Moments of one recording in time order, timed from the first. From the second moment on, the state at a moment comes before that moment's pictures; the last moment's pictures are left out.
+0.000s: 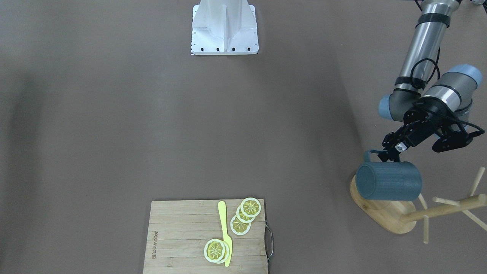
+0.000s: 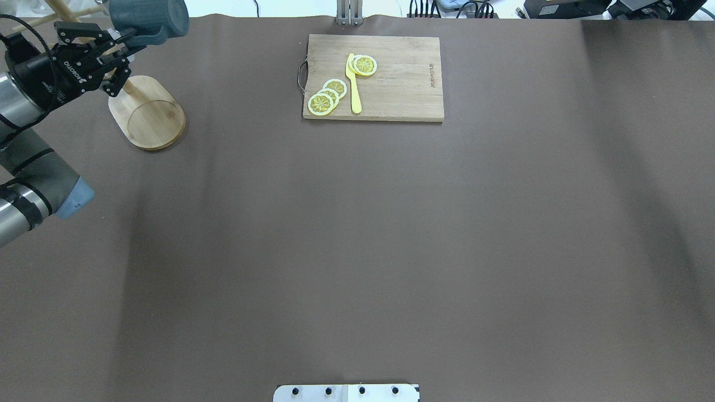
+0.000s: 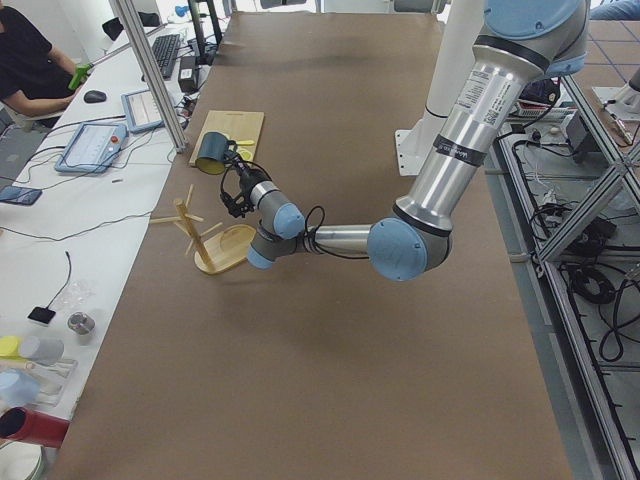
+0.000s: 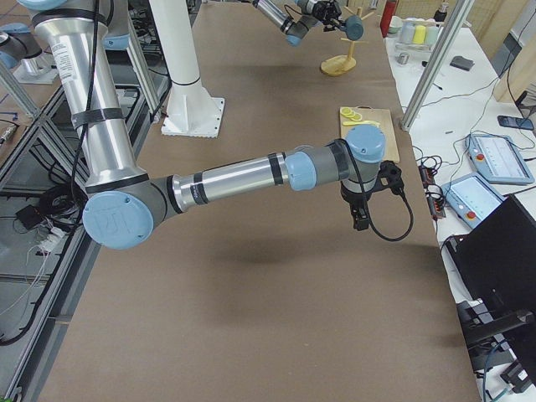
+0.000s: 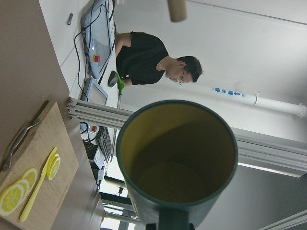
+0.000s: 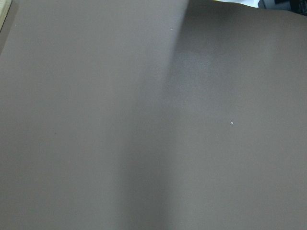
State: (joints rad) left arm -0.96 -2.02 -1.00 -3.83 -1.66 -2.40; right arm 1.51 -1.33 1.62 -1.55 2.42 0.03
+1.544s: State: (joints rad) left arm -0.99 -1.98 -0.97 -3.83 -1.60 -2.48; right arm 1.50 -1.33 1.62 -1.55 2.41 0.03
